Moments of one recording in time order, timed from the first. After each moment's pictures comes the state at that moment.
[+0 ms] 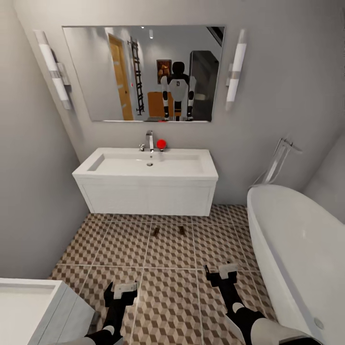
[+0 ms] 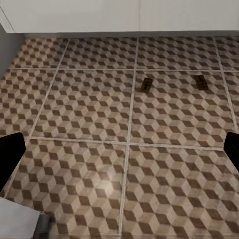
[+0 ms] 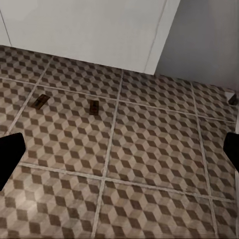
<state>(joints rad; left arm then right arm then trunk) -0.62 -0.10 -0.22 0.07 0.11 -0.72 0.26 -0.68 0.06 0.13 -0.02 0.12 -0.65 -0.18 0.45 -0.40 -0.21</state>
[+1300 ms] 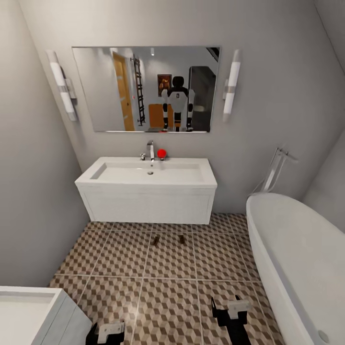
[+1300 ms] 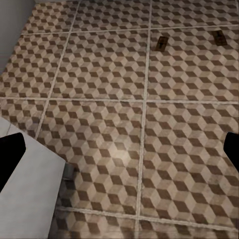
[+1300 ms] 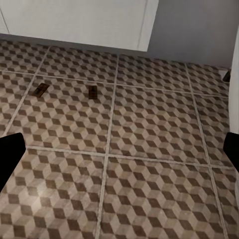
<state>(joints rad) -0.44 -0.06 -0.22 0.07 0.11 -0.72 0.26 -0.48 0.05 0.13 -0.02 0.06 -0.78 -0.18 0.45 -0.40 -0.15</state>
